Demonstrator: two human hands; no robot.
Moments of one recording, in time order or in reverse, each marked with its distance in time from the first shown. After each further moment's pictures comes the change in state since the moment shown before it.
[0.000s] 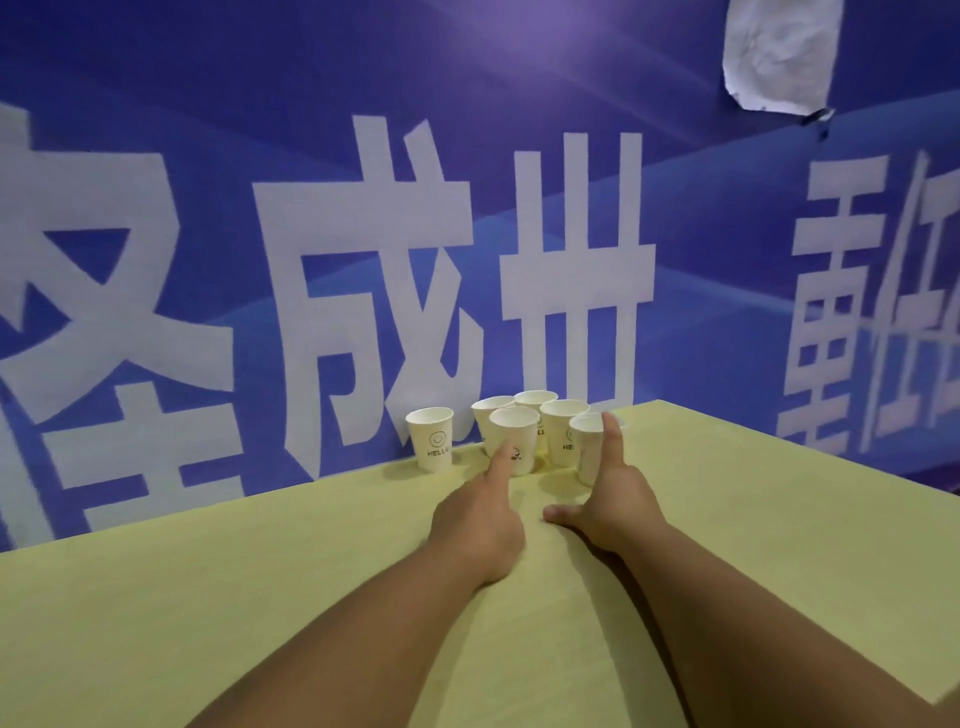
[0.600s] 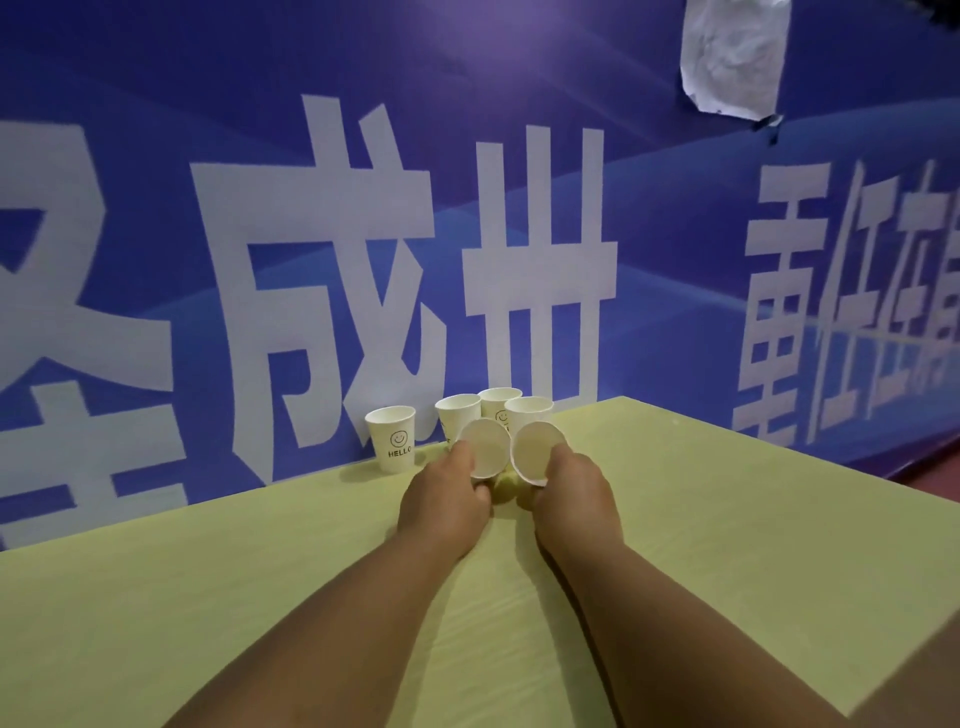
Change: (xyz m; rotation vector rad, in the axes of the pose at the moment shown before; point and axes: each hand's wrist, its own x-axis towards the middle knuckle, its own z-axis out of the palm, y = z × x) left_hand 0.032 0.000 0.013 -0.056 0.190 -0.022; right_hand -0.009 -0.009 0.004 -0.095 0.142 0.015
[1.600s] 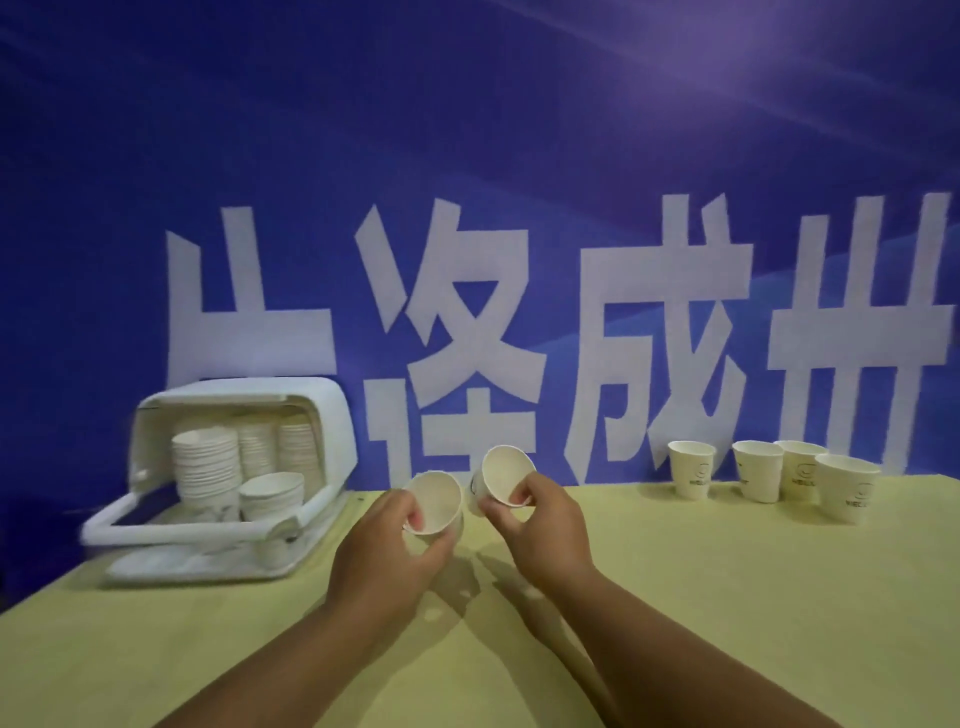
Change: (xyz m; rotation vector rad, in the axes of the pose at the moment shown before) left_hand -0.225 -0.280 -0.287 -0.032 0.476 -0.314; right_hand -0.219 -0.314 0.108 0.559 -0.273 -0.318
